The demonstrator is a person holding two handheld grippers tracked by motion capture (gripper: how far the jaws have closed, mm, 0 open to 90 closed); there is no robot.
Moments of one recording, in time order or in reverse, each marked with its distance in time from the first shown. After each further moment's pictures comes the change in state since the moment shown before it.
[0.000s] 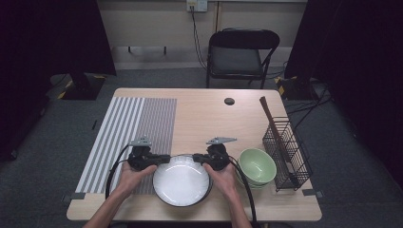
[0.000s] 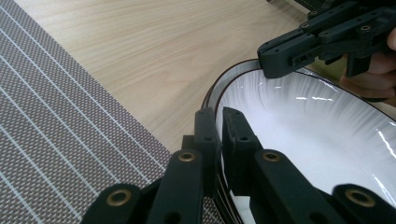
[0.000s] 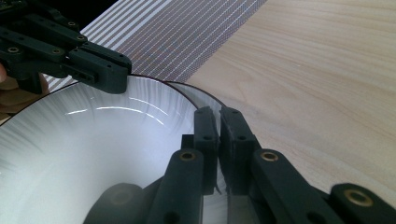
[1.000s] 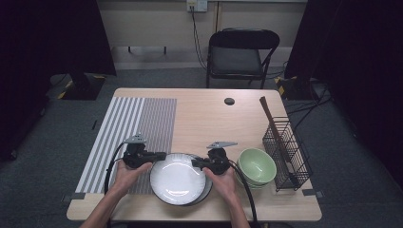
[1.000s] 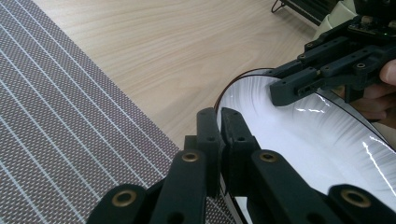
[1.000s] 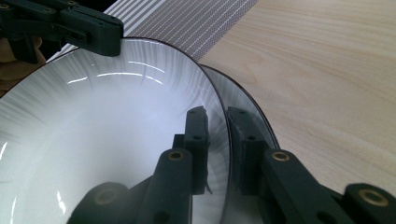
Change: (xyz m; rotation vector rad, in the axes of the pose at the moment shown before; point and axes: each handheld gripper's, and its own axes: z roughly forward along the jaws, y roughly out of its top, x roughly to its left) left arm 0.006 0.003 -0.014 -0.028 0.014 -0.038; right arm -0.002 -0.014 0.003 0.004 0.041 0.025
